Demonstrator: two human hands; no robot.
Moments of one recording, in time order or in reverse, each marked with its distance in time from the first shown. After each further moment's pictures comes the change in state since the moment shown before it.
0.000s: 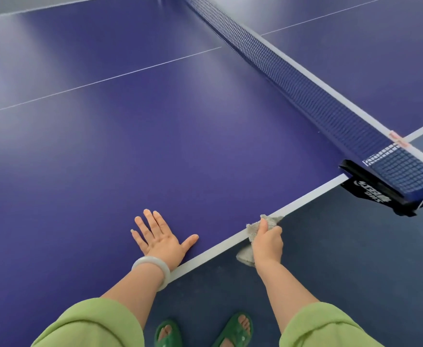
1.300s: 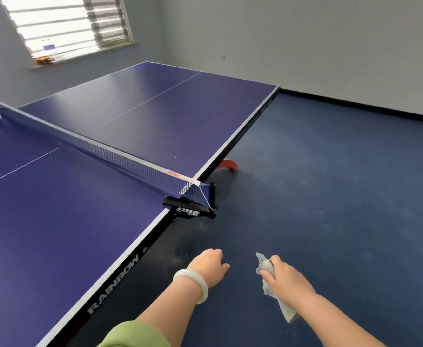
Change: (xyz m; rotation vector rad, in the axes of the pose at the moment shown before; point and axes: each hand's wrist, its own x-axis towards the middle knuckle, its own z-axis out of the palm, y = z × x) left_hand -0.278 0.395 0.048 0.199 -0.245 0.947; right_hand 0.043 0.185 -0.444 -0.544 -0.038 -0.202
